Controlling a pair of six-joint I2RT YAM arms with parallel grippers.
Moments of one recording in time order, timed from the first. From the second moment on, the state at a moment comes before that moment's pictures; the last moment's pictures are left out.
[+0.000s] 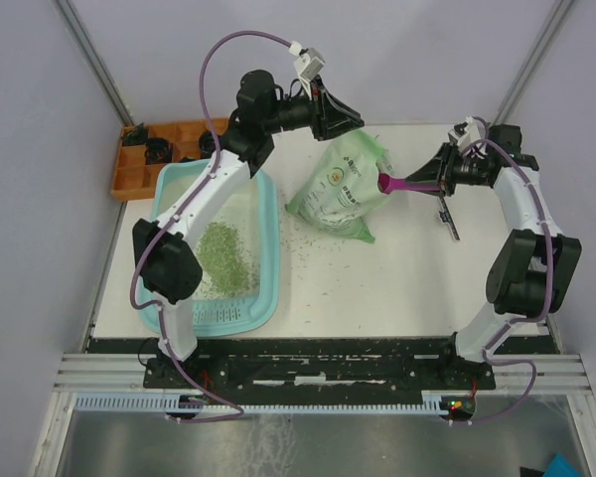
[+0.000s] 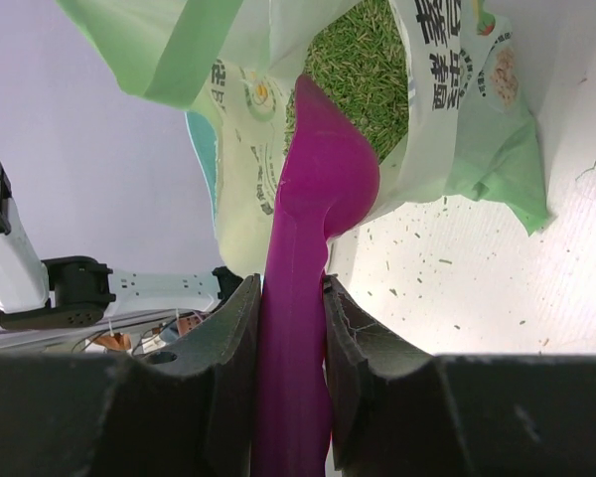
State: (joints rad) left arm -0.51 1.93 1.96 0.13 0.85 -0.33; right arm -0.20 1.74 1.47 -0.73 -1.13 0.36
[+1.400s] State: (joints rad) left arm -0.51 1.80 1.78 0.14 0.84 -0.34; right arm -0.42 1.63 1.44 -0.76 -1.22 0.37
